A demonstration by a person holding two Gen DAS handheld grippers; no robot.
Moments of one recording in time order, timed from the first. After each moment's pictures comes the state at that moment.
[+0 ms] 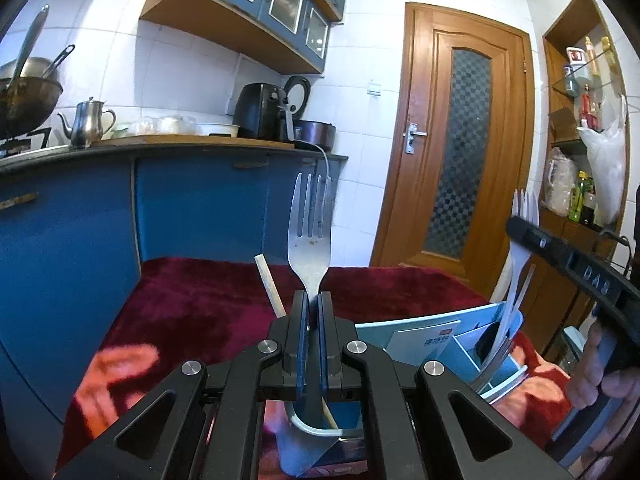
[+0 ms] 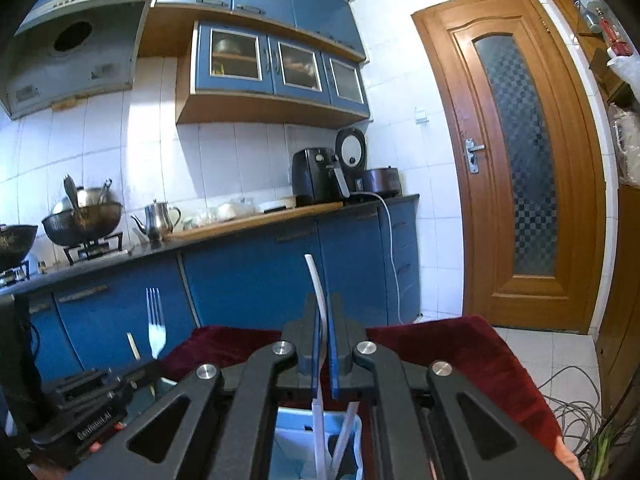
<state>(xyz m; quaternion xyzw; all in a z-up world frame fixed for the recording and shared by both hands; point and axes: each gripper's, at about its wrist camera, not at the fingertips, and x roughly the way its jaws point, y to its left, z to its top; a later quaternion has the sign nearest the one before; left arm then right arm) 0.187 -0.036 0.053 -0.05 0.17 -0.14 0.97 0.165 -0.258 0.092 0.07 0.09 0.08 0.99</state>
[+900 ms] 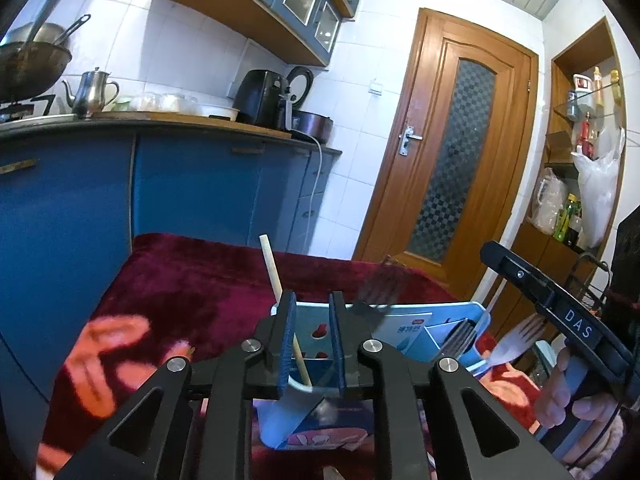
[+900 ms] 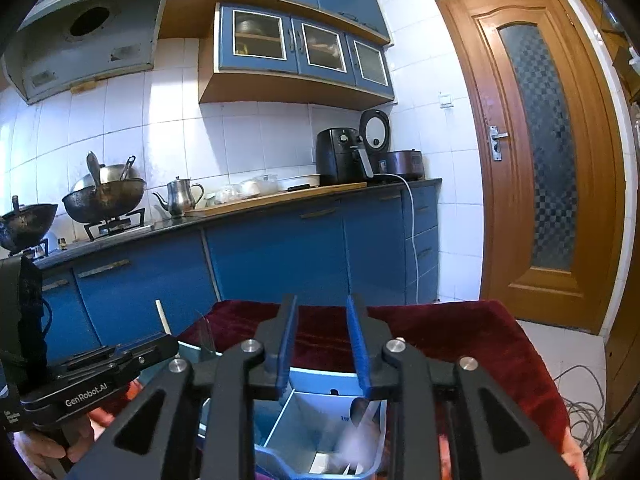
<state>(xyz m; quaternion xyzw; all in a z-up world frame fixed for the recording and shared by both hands) 0.172 -0.021 0.057 -0.10 0.19 -0.16 0.96 0.157 -0.251 0.091 0.06 0.12 0.13 0.98</state>
